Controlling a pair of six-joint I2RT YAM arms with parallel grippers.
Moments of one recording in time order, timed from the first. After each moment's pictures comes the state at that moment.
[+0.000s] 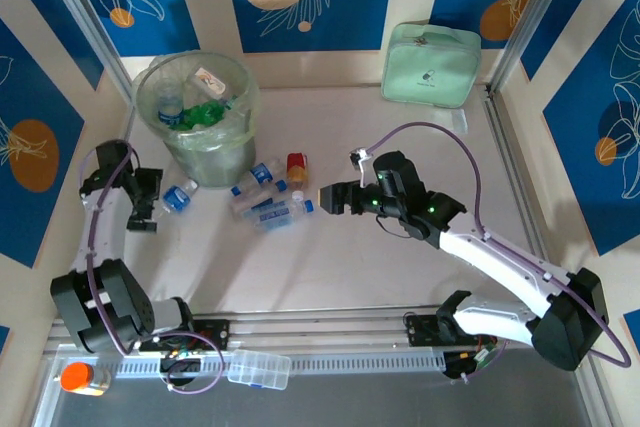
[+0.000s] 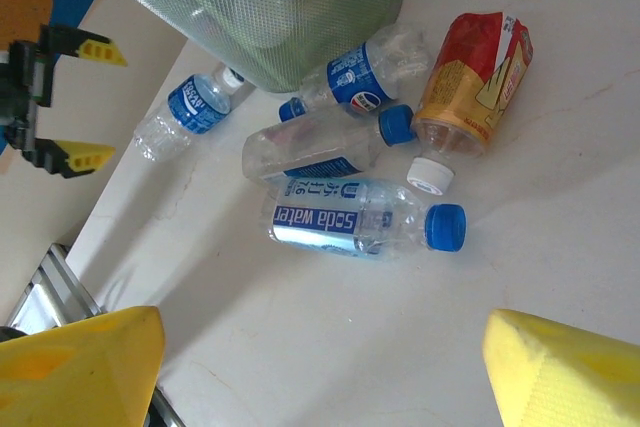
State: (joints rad) left arm 0.33 1.31 0.93 -0.77 0.10 -1.27; right arm 0.71 1.12 0.87 -0.31 -0.21 0.53
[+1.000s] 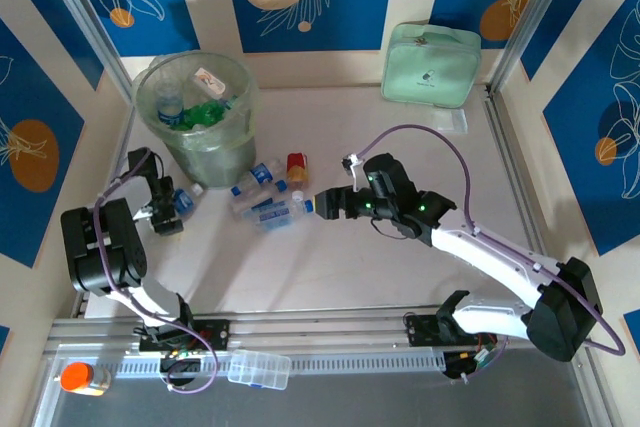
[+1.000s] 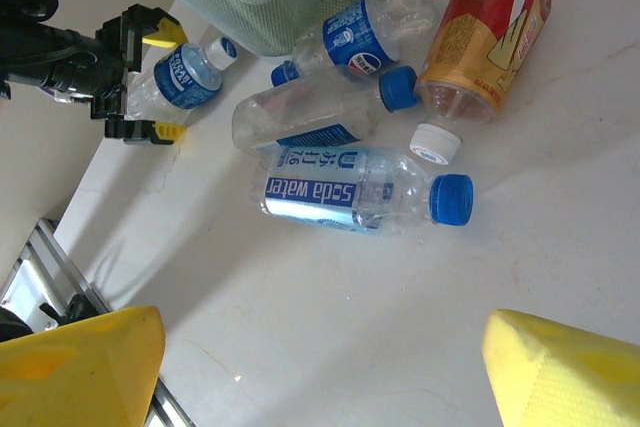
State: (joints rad) left arm 0.26 1.62 0.90 -0.53 0.03 -1.62; right arm 0.74 1.18 0.88 -0.33 -0.22 0.52
